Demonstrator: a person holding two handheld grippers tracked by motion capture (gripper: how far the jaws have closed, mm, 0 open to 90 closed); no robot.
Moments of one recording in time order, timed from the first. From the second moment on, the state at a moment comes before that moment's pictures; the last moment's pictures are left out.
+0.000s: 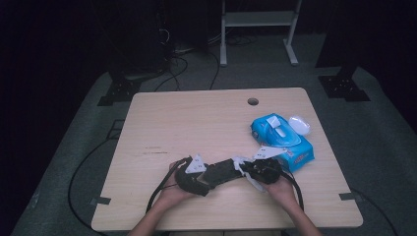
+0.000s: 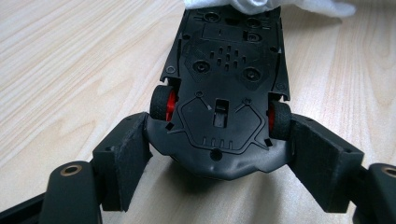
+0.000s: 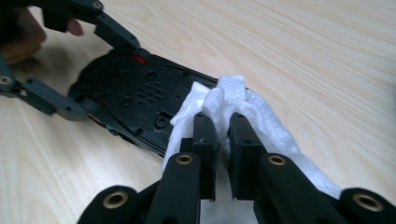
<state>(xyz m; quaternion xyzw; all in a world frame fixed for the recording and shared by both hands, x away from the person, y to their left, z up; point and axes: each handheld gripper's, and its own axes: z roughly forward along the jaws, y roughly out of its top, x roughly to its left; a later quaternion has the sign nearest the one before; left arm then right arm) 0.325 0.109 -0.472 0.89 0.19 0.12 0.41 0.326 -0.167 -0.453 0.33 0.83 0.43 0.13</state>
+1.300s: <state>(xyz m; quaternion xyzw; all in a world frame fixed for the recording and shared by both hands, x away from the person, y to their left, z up) 0.322 0.105 -0.472 0.88 0.19 0.11 0.41 0.343 -0.162 -0.454 0.34 0.82 0.42 0.17</state>
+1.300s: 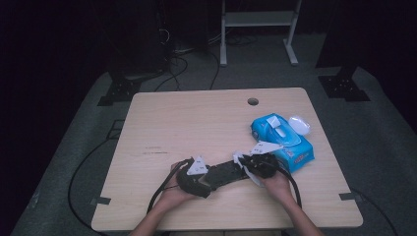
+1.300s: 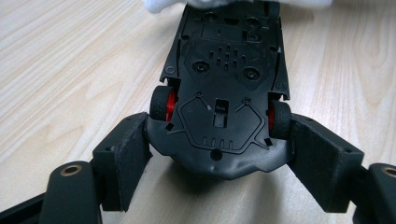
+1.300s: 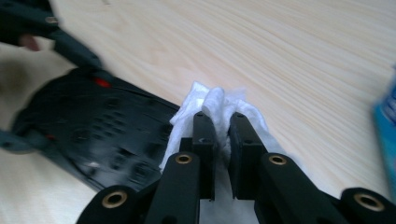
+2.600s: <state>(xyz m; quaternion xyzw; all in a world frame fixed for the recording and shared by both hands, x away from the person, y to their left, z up) 0.319 0.099 -0.472 0.89 0.18 0.13 0.40 0.328 -0.077 -0.452 0.24 0.86 0.43 0.11</state>
